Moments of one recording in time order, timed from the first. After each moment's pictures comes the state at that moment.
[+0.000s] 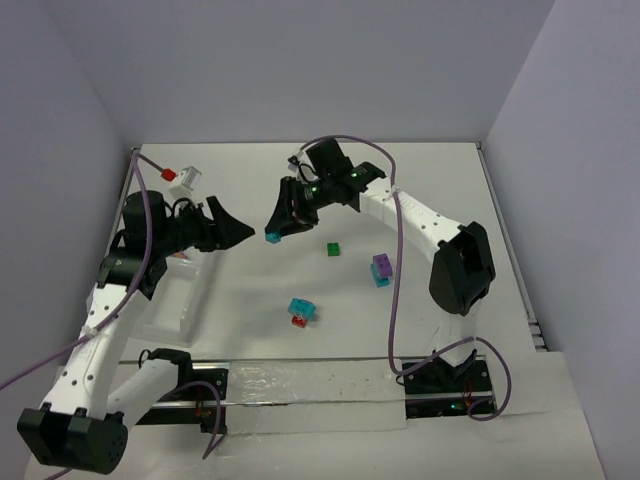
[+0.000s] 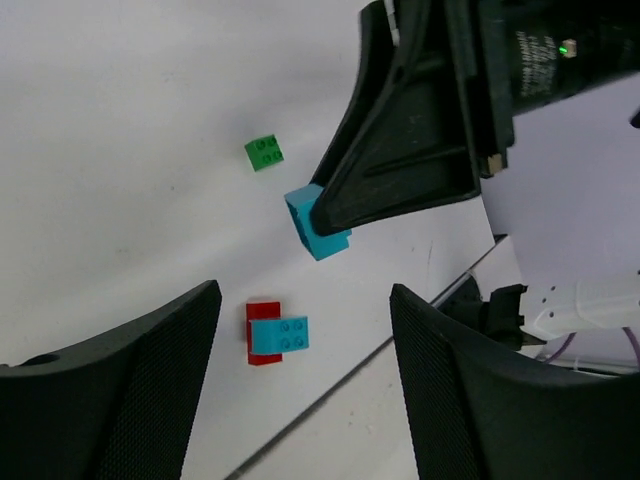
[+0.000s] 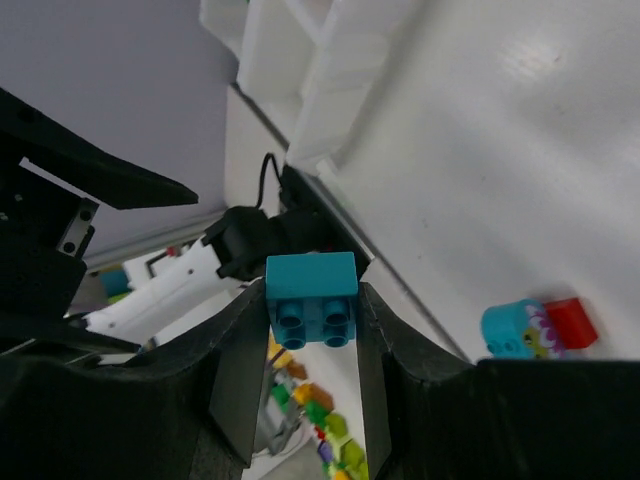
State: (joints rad) left arm -0.19 0.93 0.95 -0.45 0.59 -0.49; right arm 0.66 1.86 1.69 -0.61 -0.70 0.74
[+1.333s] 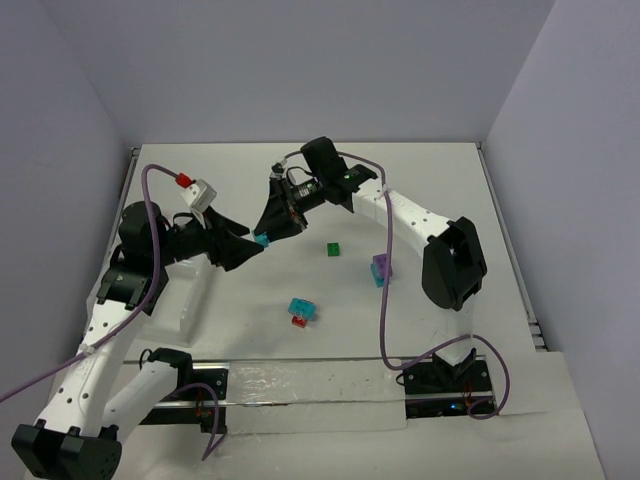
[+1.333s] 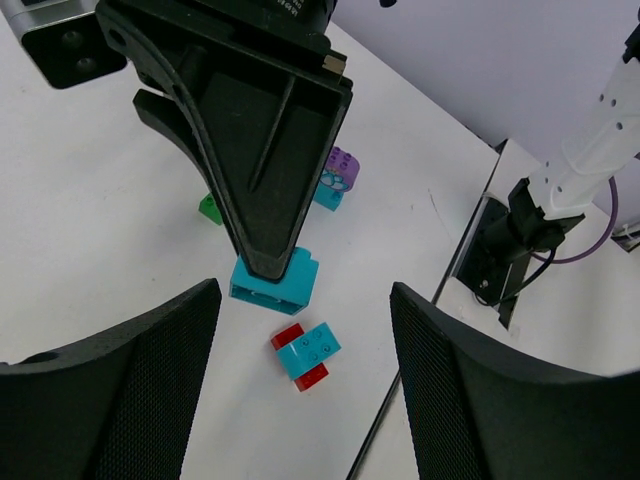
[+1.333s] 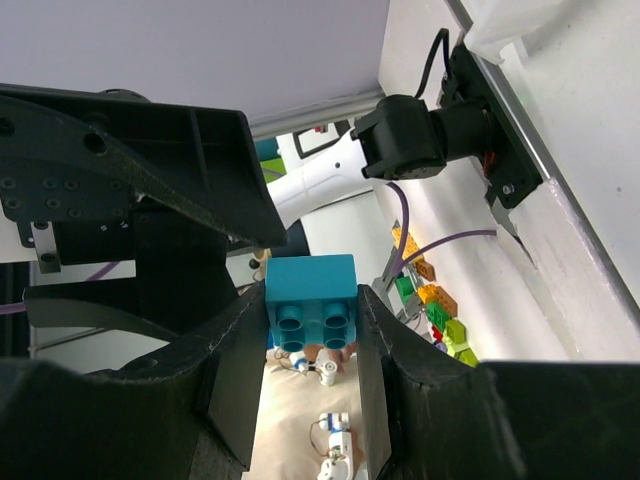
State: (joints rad) left arm -0.24 0.82 0.86 -0.26 0.82 -0.19; right arm 0.67 1.92 1.70 -0.45 -1.14 0.98
